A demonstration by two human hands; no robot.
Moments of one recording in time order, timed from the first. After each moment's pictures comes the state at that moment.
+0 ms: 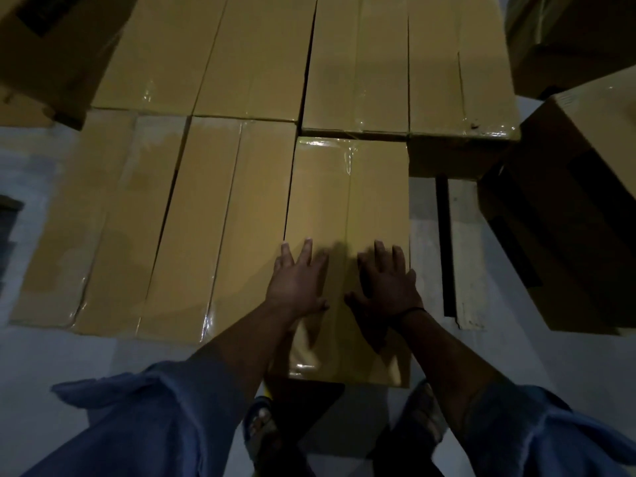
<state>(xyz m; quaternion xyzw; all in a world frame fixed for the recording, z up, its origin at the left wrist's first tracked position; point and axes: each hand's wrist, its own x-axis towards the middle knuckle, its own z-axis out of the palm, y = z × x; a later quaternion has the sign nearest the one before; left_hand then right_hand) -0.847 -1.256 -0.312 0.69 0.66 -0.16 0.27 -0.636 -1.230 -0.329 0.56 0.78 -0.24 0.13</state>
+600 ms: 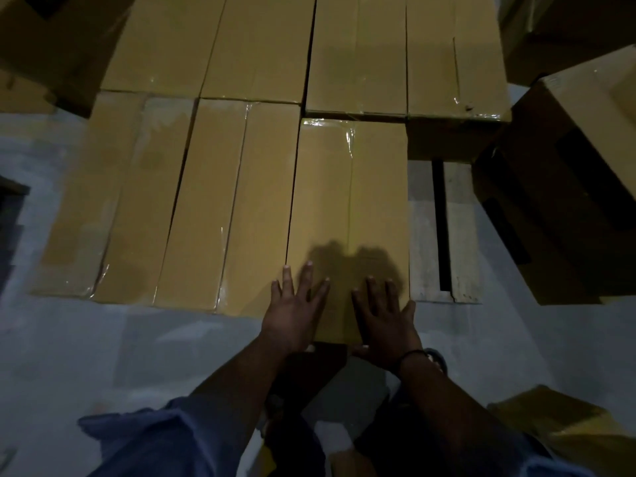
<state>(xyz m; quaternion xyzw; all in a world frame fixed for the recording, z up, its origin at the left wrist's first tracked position) -0.848 -1.378 -0.316 0.74 0.59 -0.25 0.21 -0.623 -1.371 -0.334 0.50 0.81 -0.19 0.25</state>
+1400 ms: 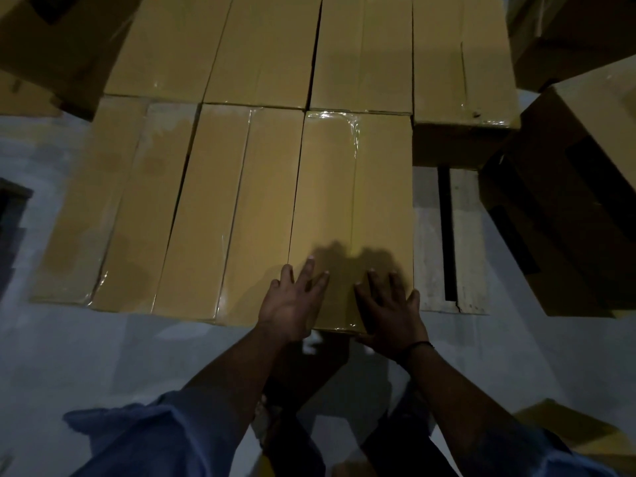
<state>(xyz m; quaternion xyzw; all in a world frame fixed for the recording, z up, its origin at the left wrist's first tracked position) -0.862 -1.342 -0.308 0.76 0.59 -0.21 0.15 -0.621 -1.331 -0.340 0.49 0.84 -0.17 0.16</state>
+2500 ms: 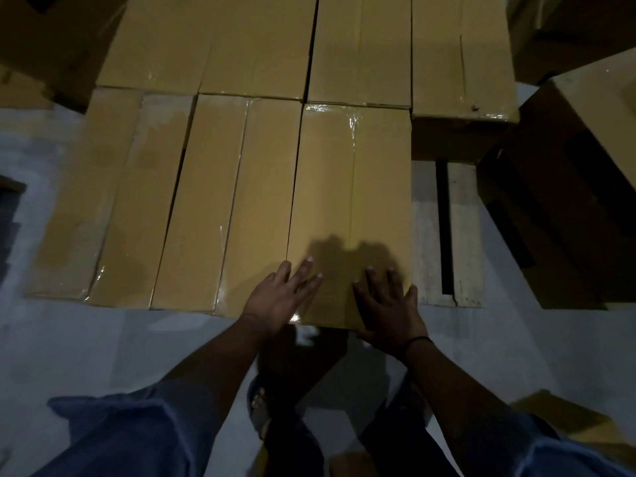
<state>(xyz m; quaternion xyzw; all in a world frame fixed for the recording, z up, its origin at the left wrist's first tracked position) -0.888 -1.345 -0.310 0.82 0.50 -0.25 0.12 -0.617 -1.332 -0.346 0.48 0.83 -0.17 0.21</state>
